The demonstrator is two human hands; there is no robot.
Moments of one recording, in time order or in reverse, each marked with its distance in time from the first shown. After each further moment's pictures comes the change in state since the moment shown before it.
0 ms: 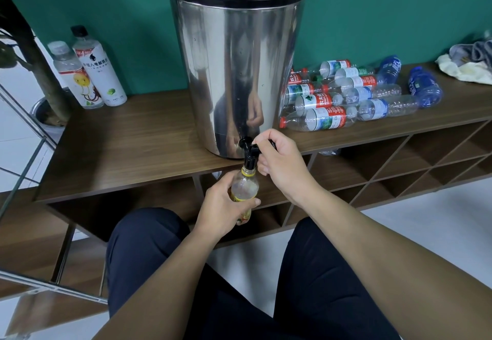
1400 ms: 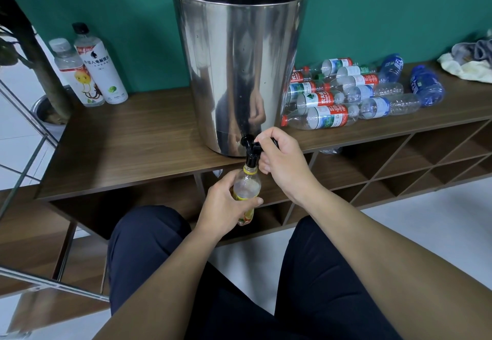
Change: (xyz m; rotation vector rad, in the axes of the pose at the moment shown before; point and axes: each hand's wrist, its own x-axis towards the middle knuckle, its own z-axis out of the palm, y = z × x) left_hand -0.003 0.005 -0.002 0.006 -0.019 0.001; right_hand 0.000 0.004 0.000 0.007 0.016 -0.011
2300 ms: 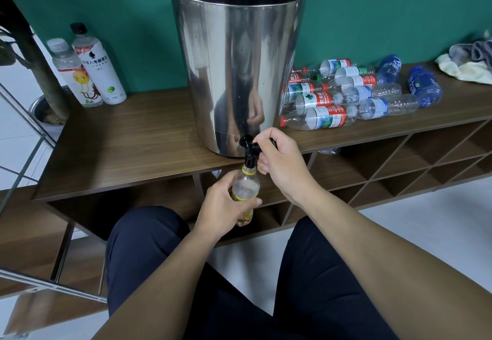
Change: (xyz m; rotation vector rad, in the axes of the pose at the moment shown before) left_hand 0.000 0.001 0.000 -0.025 -0.015 -0.012; right_hand -0.001 0.000 0.001 0.022 0.006 0.004
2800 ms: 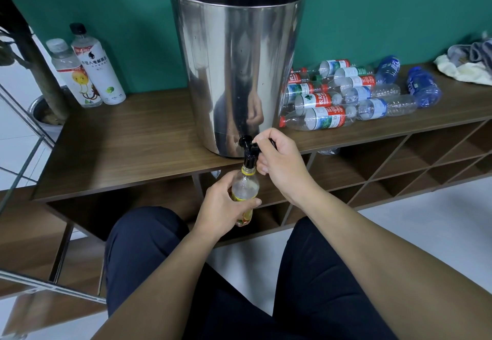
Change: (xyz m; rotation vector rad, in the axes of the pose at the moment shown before) left_hand 0.000 0.002 0.000 0.021 0.006 -0.010; right_hand 0.001 0.001 0.000 -0.005 0.004 0.001
